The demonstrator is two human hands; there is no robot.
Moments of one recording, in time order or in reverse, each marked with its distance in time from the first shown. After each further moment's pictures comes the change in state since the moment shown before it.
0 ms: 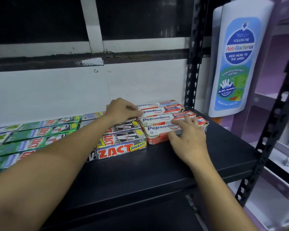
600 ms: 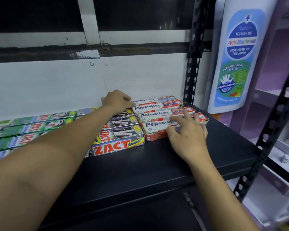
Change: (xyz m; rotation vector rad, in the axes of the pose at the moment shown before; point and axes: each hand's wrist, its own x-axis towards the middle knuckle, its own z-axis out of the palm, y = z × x) left_hand 0.037 -0.010 0.009 0.168 0.093 -0.117; right_hand 0.001 0.001 0.003 -0.018 0.019 0.031
